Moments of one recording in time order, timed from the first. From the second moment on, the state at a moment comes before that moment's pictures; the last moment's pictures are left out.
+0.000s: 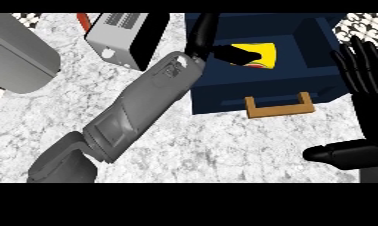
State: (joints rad) left arm -1.24 0.00 -0.68 -0.50 0.62 0.53 -0.33; right arm -0.11 -0.18 -0.19 -1.88 -0.17 0.31 -0.05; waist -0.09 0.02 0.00
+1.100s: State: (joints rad) left arm -1.14 0.17 -0.51 -0.78 0.69 0.48 -0.29; right arm -0.03 -0.30 -0.07 -2.03 0.09 0.40 0.04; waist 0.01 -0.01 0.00
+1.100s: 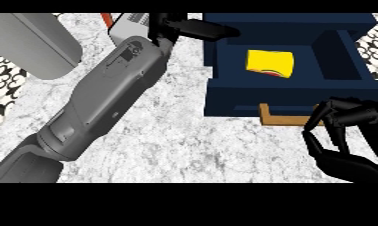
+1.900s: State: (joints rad) left arm -0.77 0.43 -0.42 -1.18 0.70 0.39 -0.24; right arm -0.18 -0.29 0.19 -1.65 0.69 0.18 -0.11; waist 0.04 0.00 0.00
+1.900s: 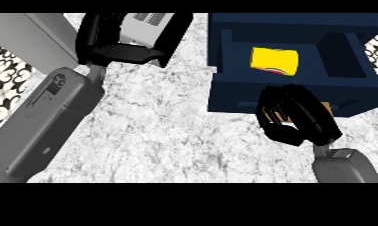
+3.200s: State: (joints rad) left arm -0.44 0.58 -0.26 -1.37 0.73 0.15 -0.27; right arm -0.85 -0.23 0.01 -0.42 0.85 -0.08 -0.47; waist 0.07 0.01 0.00
